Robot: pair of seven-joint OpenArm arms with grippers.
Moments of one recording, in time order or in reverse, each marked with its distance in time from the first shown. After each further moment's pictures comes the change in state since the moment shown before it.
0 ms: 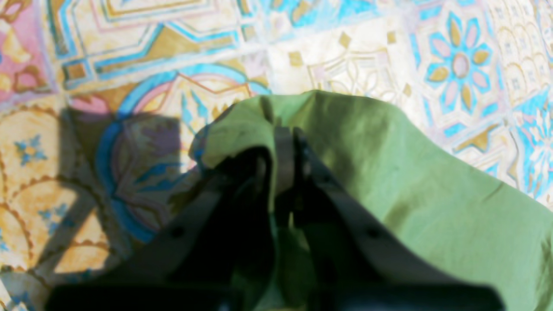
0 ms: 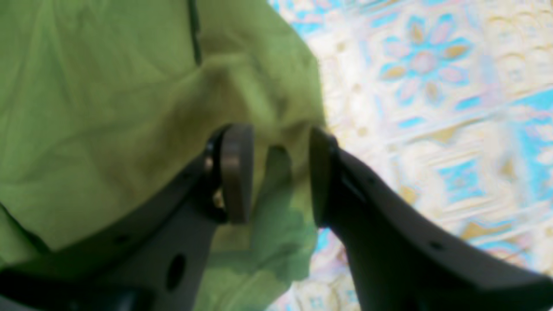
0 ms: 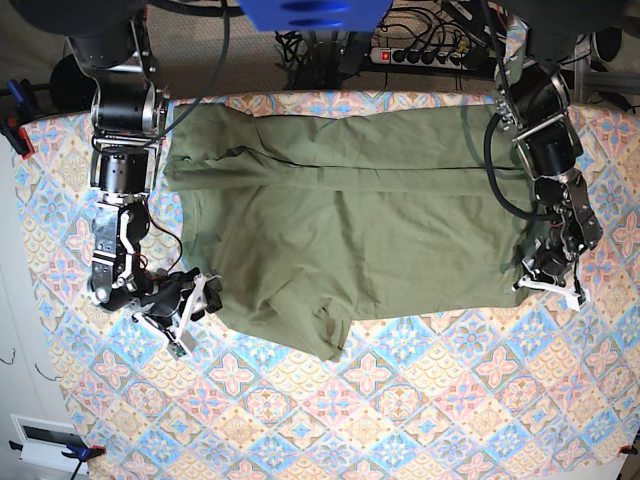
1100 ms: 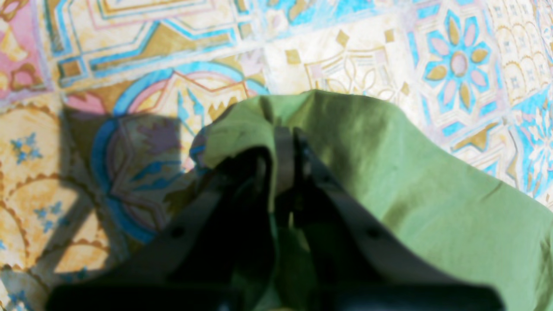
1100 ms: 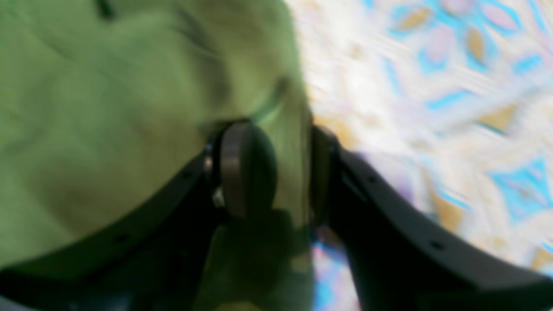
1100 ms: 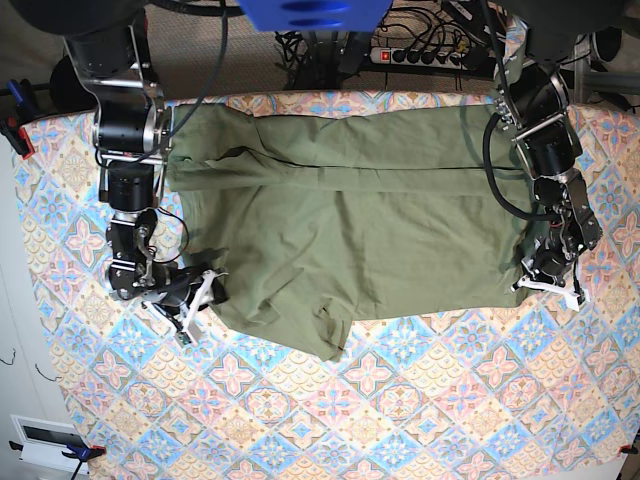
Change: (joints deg) left arm 0.0 0.1 0.0 0.0 0.0 0.0 0.3; right arm 4.8 -2.0 0.0 -21.8 -13.9 -0.5 20.2
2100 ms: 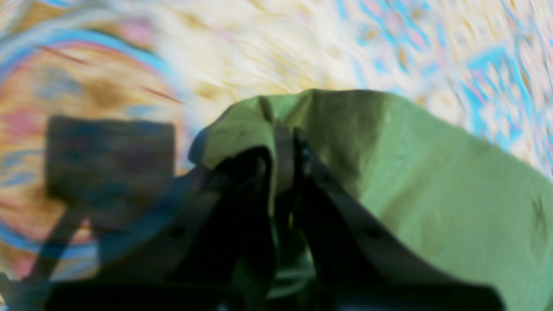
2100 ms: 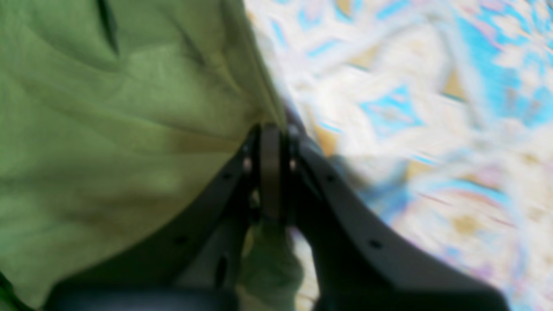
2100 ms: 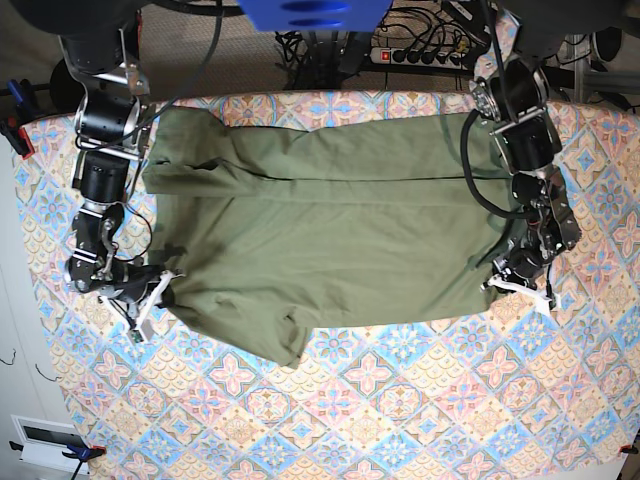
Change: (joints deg) left arm 2.0 5.6 0.2 7.2 0.3 -3.6 3.8; right arm -1.7 5.9 8.3 5.3 -0.8 0.7 -2.9
